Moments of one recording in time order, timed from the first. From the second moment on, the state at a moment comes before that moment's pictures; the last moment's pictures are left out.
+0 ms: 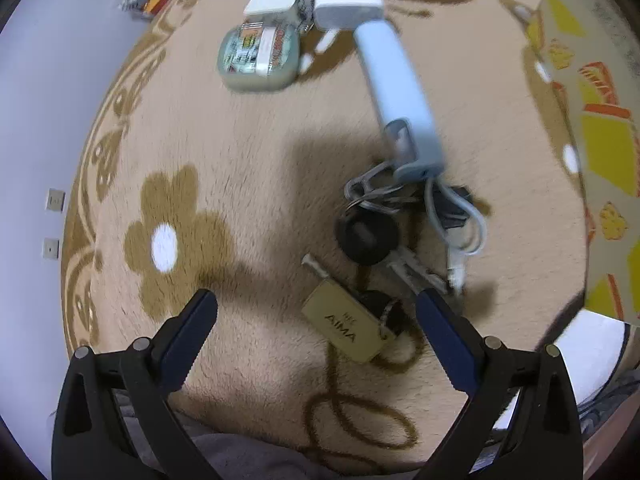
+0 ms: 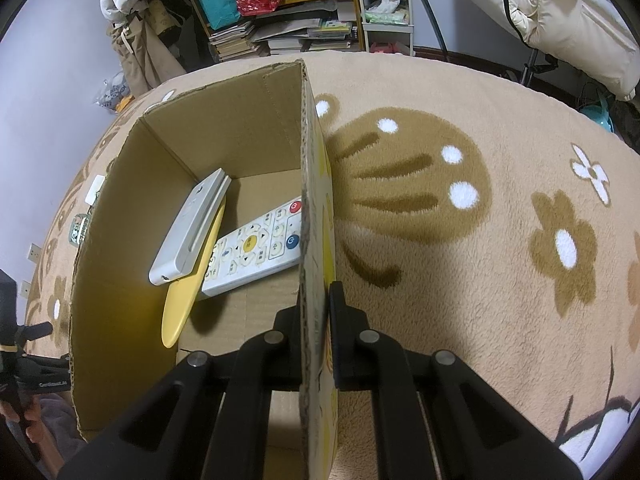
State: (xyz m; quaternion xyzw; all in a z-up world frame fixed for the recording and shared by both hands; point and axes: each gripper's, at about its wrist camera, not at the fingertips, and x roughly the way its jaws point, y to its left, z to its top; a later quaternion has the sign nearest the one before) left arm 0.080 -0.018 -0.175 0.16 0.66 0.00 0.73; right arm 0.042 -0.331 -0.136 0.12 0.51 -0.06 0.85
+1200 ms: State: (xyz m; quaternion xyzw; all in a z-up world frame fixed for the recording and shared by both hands) left arm 0.076 -0.030 -0.132 0.14 0.60 -0.01 0.79; right arm 0.042 -0.331 -0.137 0.12 0.51 -0.06 0.85
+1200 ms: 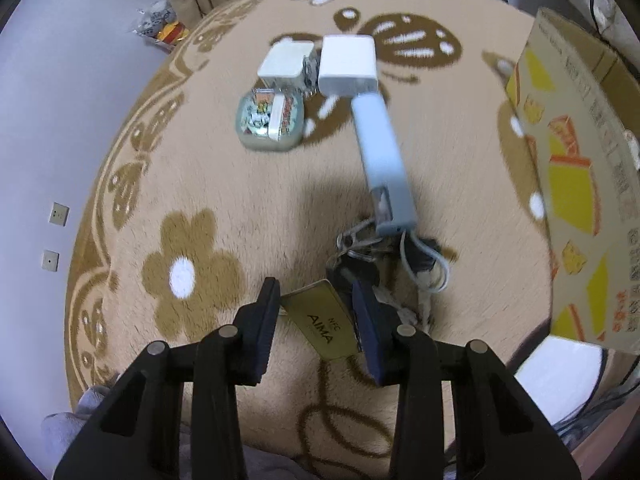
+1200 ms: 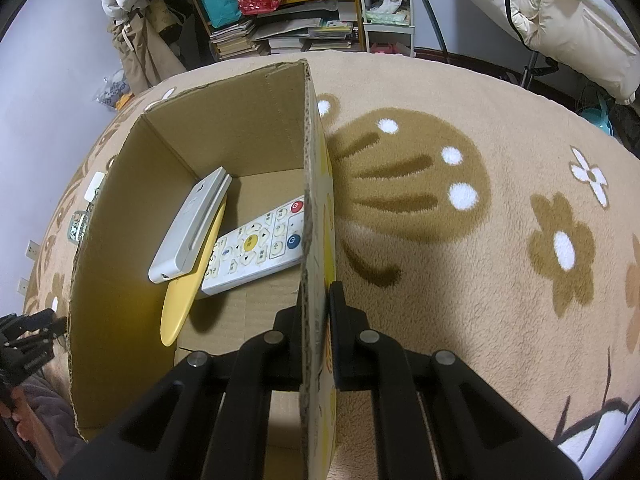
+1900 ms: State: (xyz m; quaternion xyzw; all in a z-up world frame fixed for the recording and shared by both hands) left arm 0.086 -0.047 -0.080 0.15 0.53 -0.01 0.84; right arm 0.042 -0.331 -0.137 0.12 0.51 -0.06 0.85
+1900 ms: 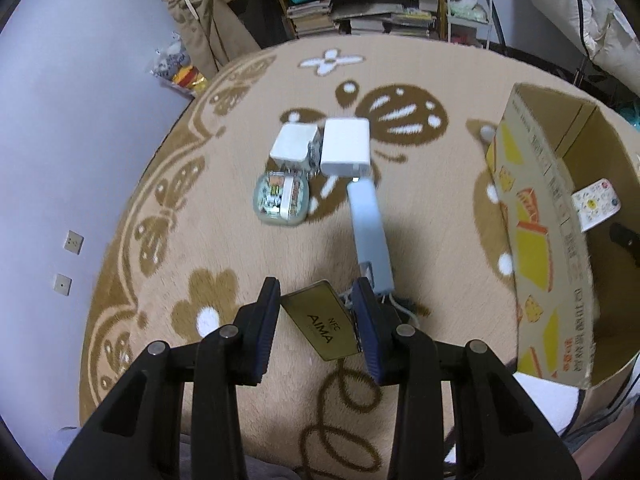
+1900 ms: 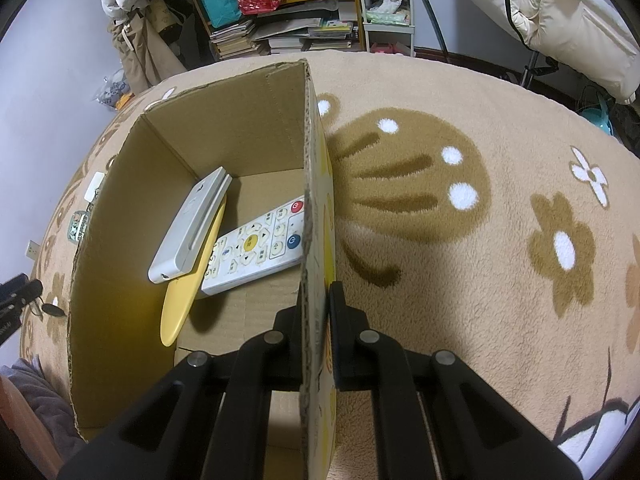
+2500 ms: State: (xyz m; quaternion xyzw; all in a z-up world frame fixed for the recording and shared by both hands) left arm 0.096 -0.123 0.002 0.15 0.45 -0.05 0.88; right arm 0.042 -0.331 -0.136 0.12 0.51 -0.06 0.85
